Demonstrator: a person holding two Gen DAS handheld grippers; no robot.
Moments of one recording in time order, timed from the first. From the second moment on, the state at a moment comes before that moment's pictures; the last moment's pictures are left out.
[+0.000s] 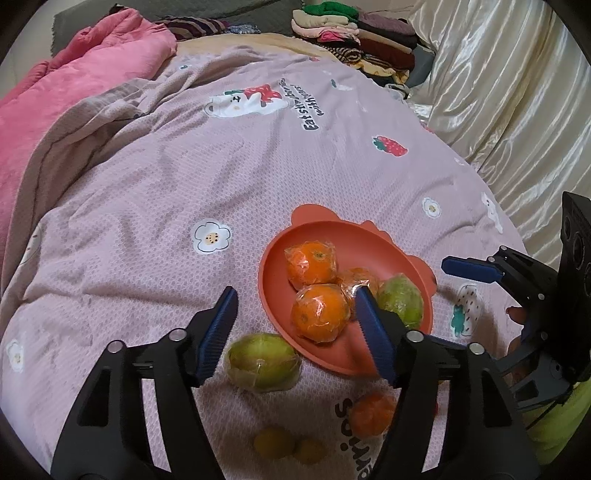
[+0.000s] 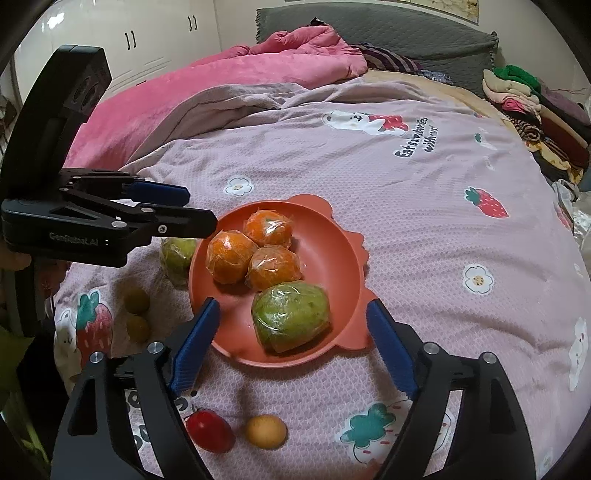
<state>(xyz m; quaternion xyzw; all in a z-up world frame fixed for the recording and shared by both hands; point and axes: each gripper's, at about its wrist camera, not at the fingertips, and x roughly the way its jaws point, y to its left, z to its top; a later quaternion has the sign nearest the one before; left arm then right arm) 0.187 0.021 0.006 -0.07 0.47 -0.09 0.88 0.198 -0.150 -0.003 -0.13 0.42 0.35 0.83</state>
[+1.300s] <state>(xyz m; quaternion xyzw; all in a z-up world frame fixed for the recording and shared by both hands) 0.149 0.034 0.046 -0.08 0.43 -0.07 0.90 0.172 -0.163 0.028 -0.12 0.39 0.33 0.85</state>
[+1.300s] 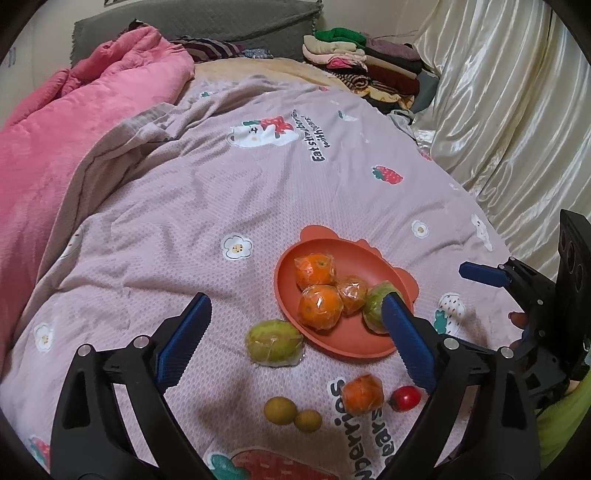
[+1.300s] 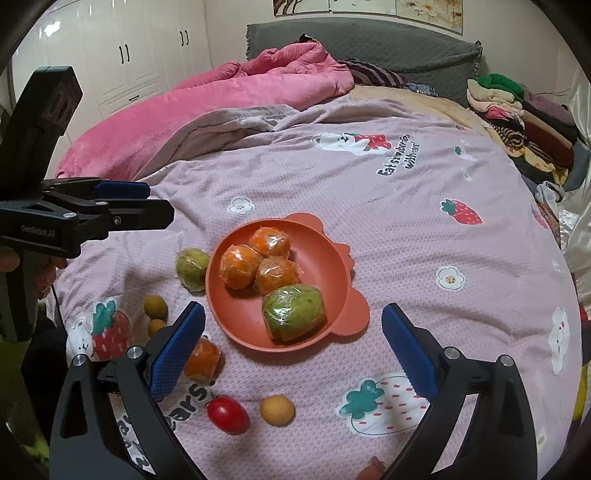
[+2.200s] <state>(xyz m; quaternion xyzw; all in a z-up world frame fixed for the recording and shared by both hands) 0.115 0.037 0.064 -0.07 0.41 -0.05 0.91 0.139 -0.161 0.052 -0.12 0.37 0.34 0.86</state>
